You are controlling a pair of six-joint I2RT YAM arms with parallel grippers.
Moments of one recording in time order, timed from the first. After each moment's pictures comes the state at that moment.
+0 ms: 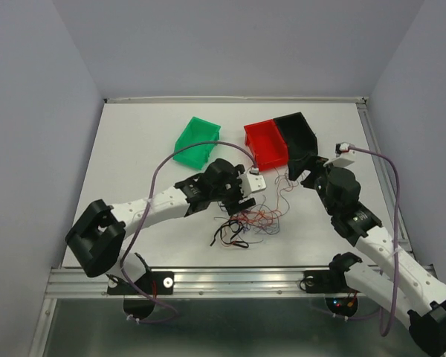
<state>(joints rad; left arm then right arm) -0.88 1.40 0.90 -0.11 0.24 0.44 0.48 0.78 0.58 0.01 0.32 0.55</state>
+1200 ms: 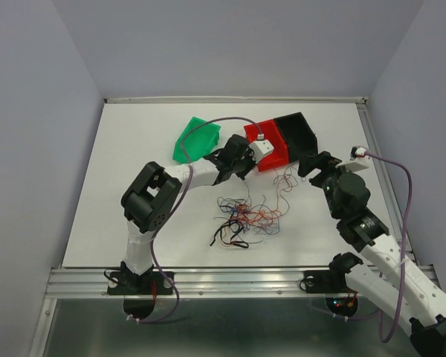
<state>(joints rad) -0.74 1.98 1.30 0.04 0.09 0.26 0.48 0.67 0.58 0.01 0.46 0.58</state>
